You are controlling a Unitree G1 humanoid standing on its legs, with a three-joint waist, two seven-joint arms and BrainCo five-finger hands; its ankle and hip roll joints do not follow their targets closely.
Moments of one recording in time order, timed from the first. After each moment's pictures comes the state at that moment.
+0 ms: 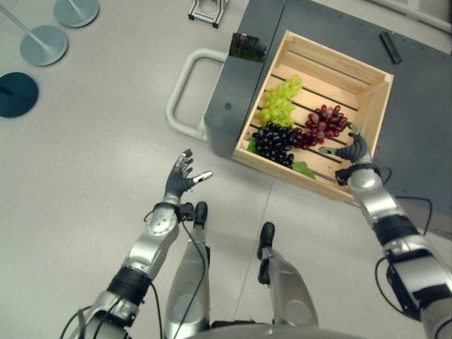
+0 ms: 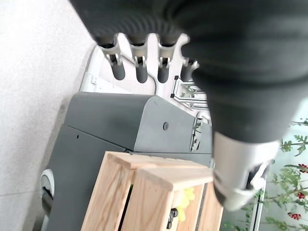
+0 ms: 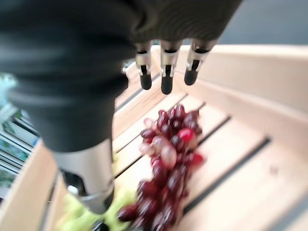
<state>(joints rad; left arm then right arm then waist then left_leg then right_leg) -0.26 0.37 -0.31 0.21 -0.41 -0.07 0.23 -0.67 -0.64 0.24 0.74 -0.02 0.09 -0.32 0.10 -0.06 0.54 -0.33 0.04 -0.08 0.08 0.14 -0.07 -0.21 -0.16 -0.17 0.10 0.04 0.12</state>
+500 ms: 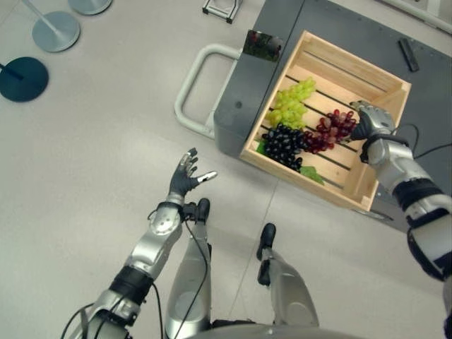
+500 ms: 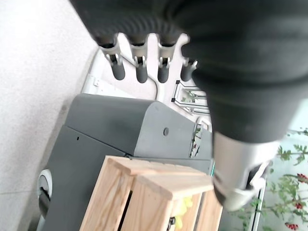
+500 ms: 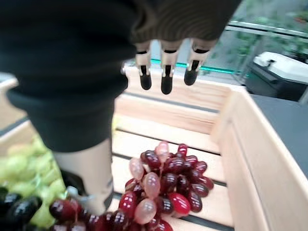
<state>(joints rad) -0.26 0.37 -0.33 0.19 -0.41 -0.07 0.23 -0.94 -0.79 0.60 0.89 -0.46 0.13 -0.18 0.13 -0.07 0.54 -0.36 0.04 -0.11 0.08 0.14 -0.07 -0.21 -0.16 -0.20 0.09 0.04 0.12</state>
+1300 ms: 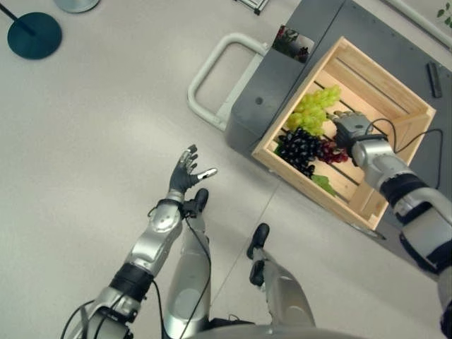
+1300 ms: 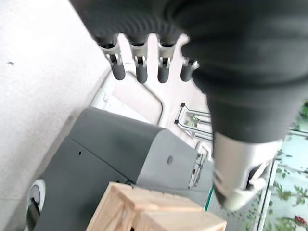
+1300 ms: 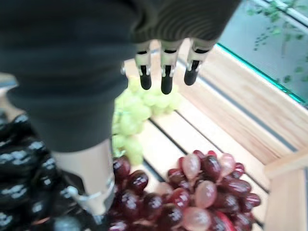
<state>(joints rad) -0.28 0.37 -0.32 0.19 -0.41 -0.07 0.24 -0.98 -0.71 0.74 0.94 -0.70 0.14 -0.07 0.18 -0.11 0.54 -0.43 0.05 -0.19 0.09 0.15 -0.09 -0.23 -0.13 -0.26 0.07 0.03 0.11</state>
